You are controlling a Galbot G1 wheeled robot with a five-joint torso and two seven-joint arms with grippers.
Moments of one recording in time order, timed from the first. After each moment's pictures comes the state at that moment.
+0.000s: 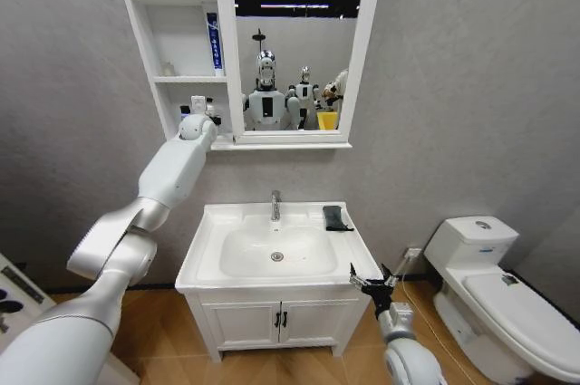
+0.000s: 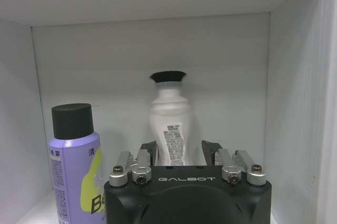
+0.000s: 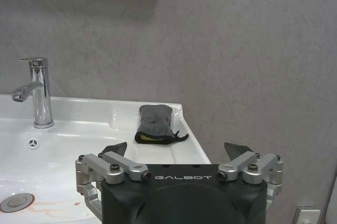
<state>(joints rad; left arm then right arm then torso) -0.25 -1.27 0.09 -0.82 -0.73 0.48 -0.36 -1.50 1.31 0.55 1.93 0.19 -0.09 0.16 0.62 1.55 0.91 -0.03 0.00</state>
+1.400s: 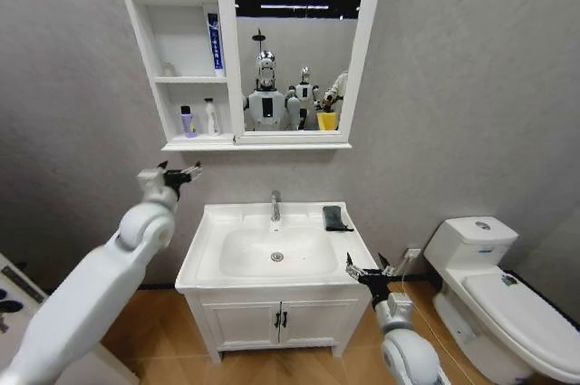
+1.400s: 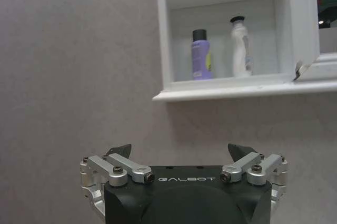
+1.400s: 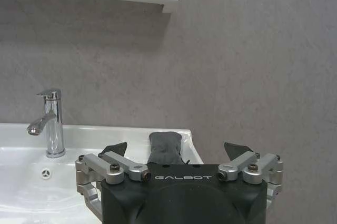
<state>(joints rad) 1.09 -0.89 -0.56 -2.06 -0.64 0.34 -0.46 -1.48 1.31 0.54 2.04 0.19 -0.14 0.17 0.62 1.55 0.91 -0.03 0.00</state>
